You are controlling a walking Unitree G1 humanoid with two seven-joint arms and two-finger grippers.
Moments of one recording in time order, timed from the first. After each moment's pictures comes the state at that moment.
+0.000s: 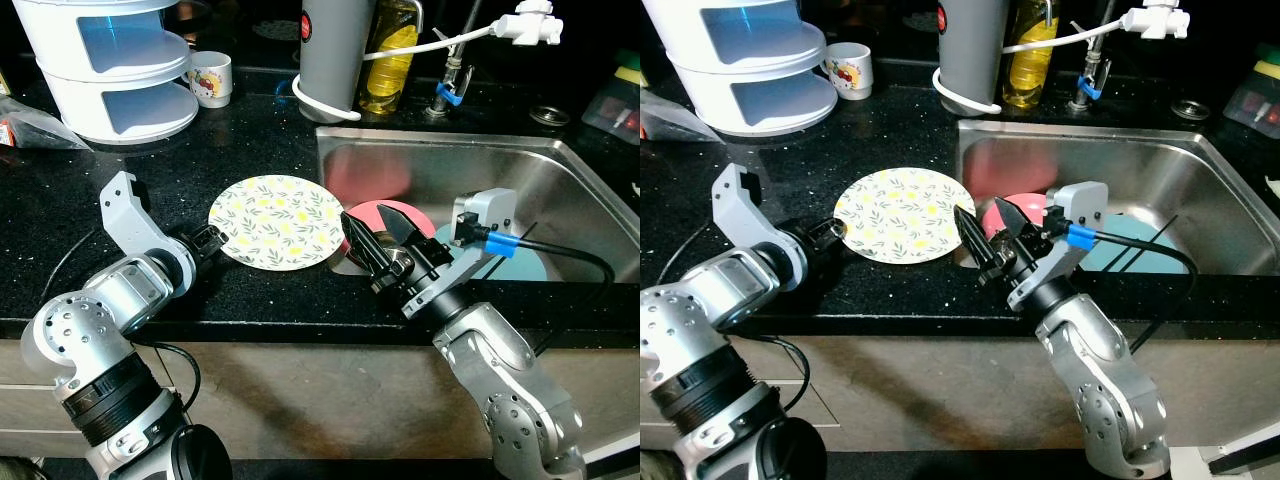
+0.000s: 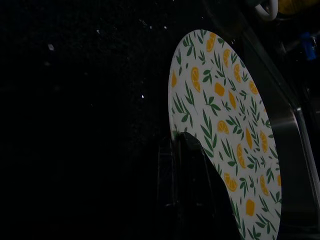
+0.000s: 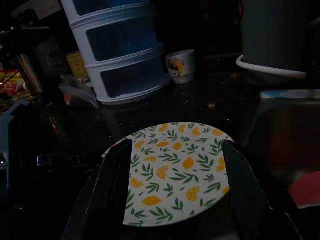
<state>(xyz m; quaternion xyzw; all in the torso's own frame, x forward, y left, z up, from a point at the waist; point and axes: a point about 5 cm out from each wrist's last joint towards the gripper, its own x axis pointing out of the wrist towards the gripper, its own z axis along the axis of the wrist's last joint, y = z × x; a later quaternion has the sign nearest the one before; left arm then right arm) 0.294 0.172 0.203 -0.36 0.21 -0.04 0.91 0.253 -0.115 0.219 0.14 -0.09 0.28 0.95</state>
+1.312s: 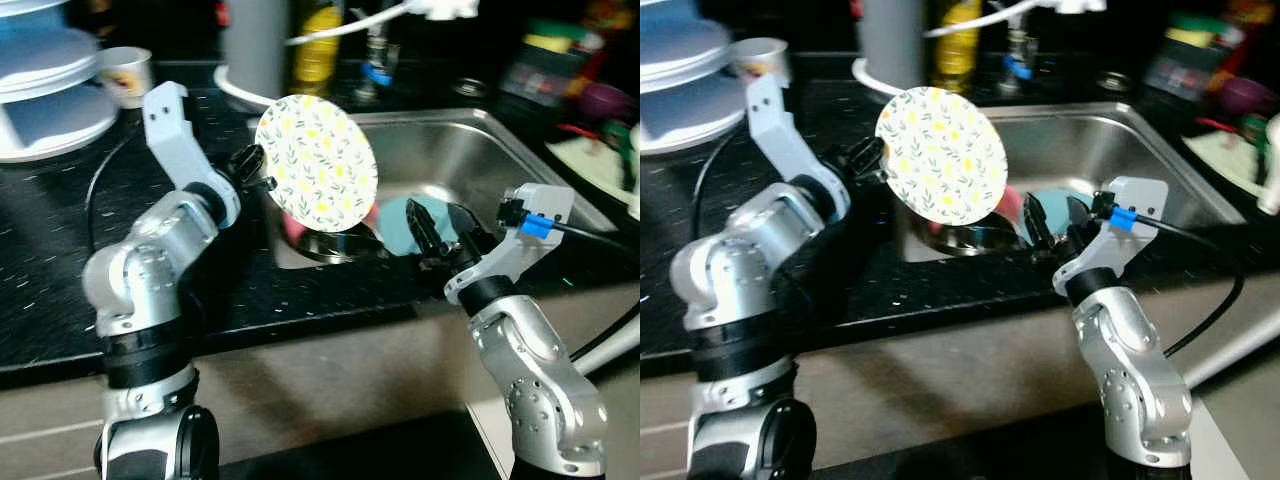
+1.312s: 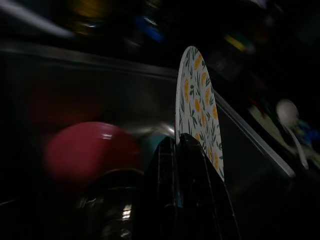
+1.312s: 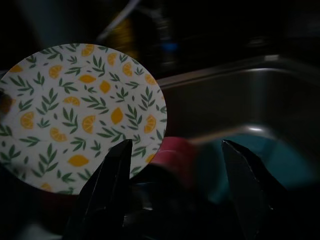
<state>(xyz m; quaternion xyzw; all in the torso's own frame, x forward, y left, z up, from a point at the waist) 0.341 0.120 0.268 -0.21 0.00 -0.18 0.96 0.268 -0.162 0.216 0.12 -0.08 0.09 0.99</state>
